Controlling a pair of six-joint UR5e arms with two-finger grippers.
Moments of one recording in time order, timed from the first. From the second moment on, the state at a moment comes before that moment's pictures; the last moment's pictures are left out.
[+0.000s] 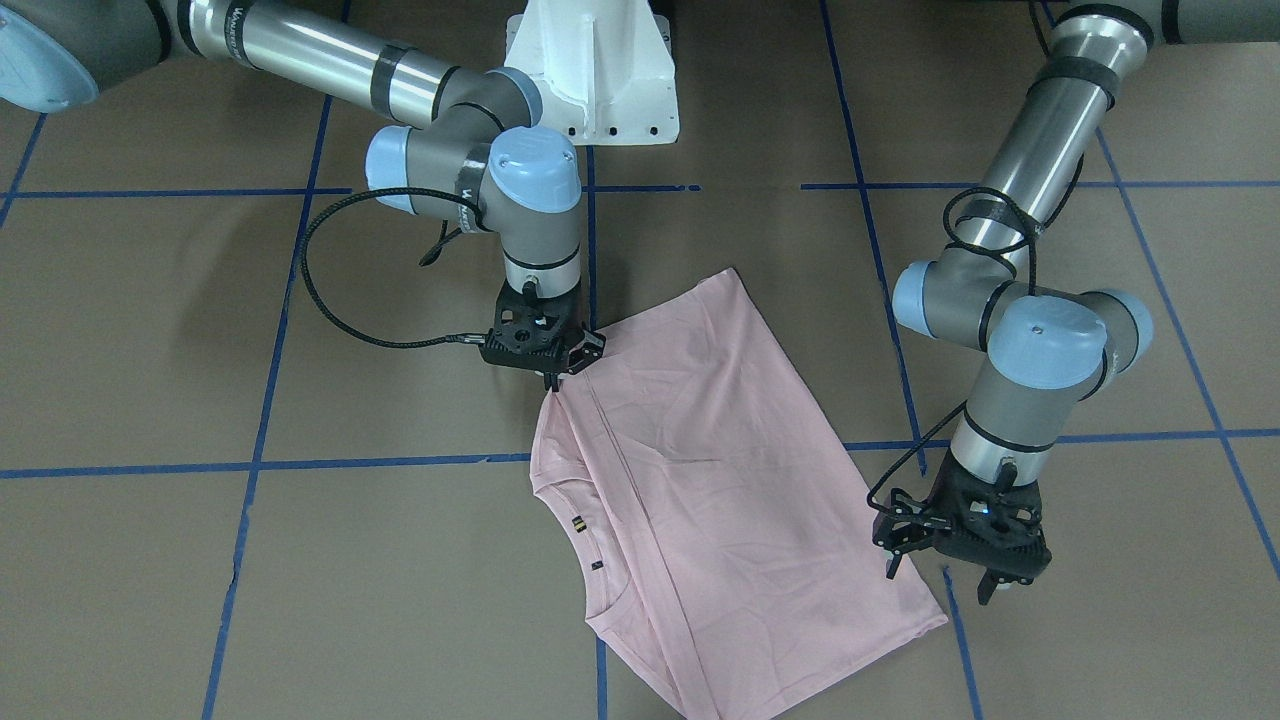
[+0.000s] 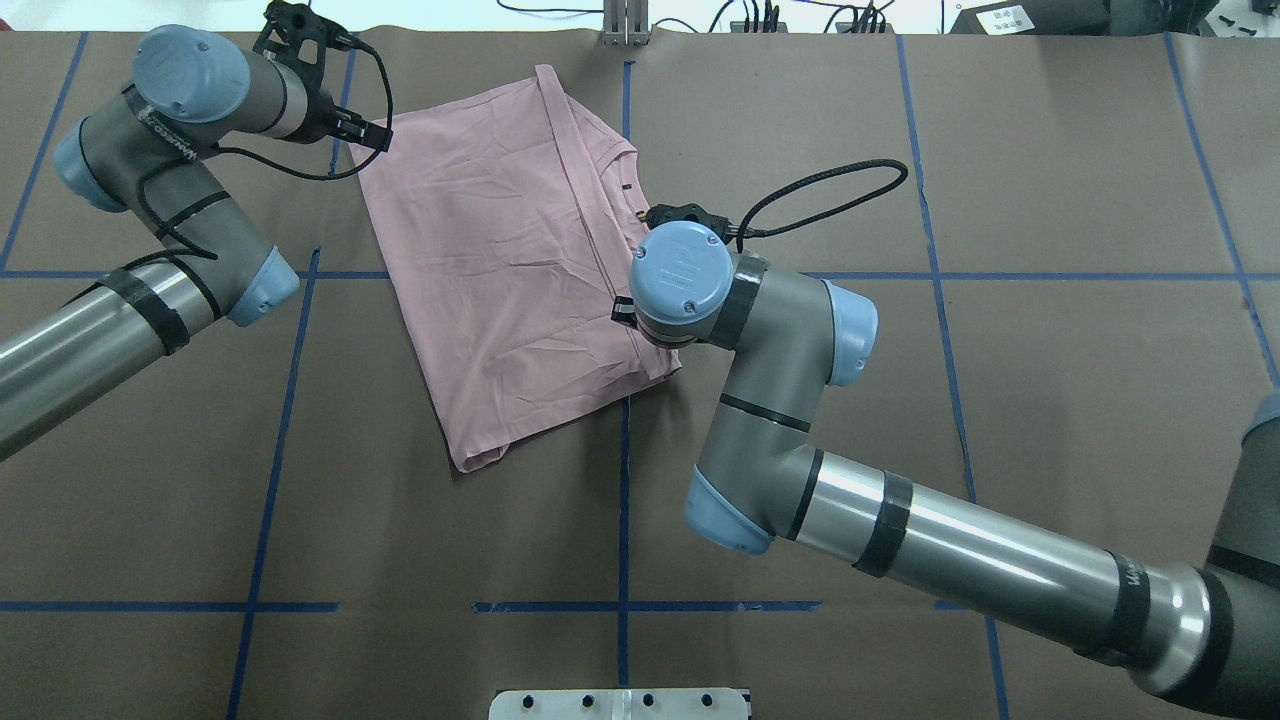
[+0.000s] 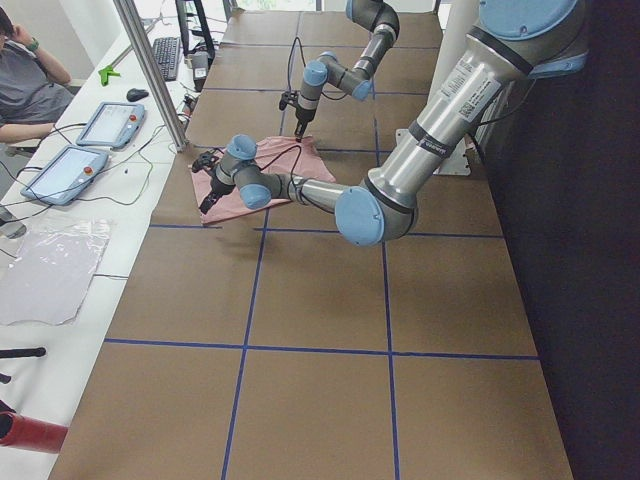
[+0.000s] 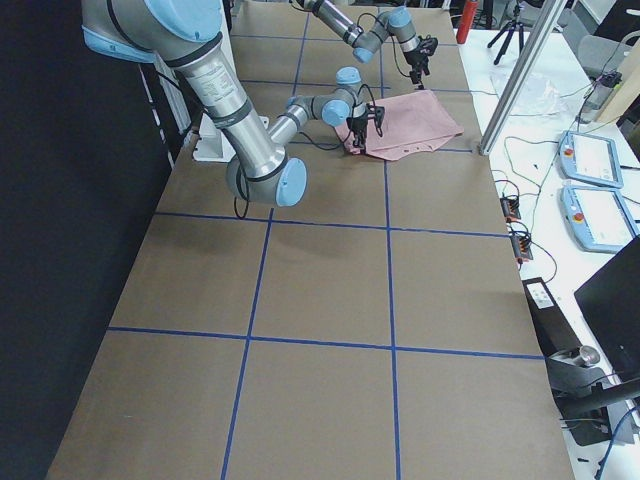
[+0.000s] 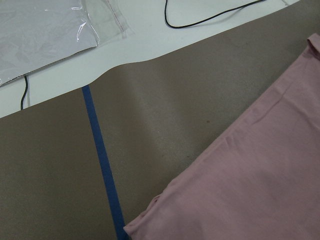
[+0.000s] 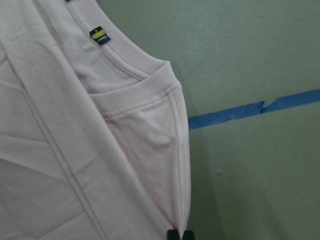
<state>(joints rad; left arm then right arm) -0.92 -2.25 -1.03 -2.41 -1.76 -0.60 0.50 -0.82 1.46 -1.41 1.66 1.44</state>
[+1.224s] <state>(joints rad) -0.79 -2.12 -1.42 -2.32 -1.85 -0.93 0.16 -1.15 1.93 -1.50 1.34 1.61</state>
